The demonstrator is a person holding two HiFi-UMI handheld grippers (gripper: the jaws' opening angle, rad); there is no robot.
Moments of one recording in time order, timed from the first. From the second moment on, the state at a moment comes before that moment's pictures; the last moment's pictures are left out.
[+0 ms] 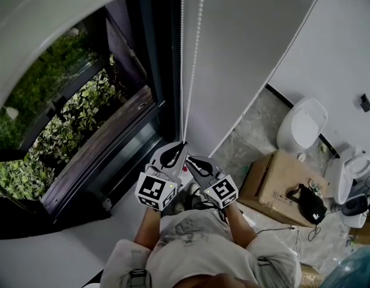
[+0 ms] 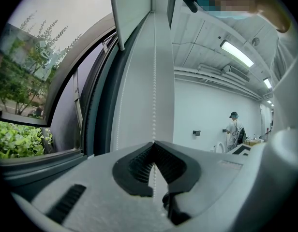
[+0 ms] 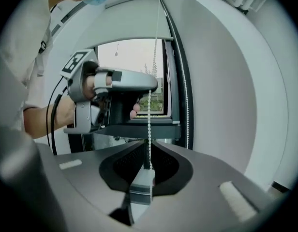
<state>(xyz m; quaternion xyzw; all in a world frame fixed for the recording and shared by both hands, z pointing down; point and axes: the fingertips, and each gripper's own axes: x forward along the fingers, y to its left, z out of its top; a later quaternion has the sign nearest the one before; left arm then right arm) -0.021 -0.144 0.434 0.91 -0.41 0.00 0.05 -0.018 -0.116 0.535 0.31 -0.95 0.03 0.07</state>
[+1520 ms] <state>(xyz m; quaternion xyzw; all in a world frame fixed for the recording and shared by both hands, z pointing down) -0.001 -0.144 0.434 0.92 -0.40 0.00 0.05 -0.013 -0.156 0.277 0.28 -0.95 -0.10 -0.11</state>
